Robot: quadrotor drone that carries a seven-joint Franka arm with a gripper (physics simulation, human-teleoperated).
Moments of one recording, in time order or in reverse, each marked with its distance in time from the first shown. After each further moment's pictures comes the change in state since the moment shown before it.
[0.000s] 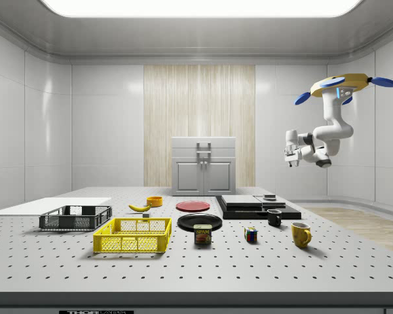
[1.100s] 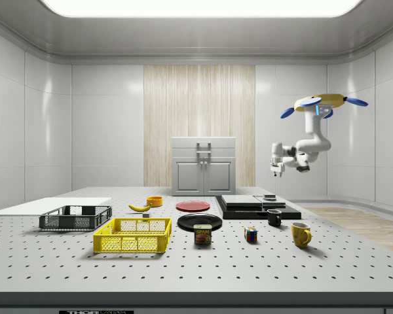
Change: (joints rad) arm -0.108 -0.129 0.068 0.002 0.031 0.062 0.083
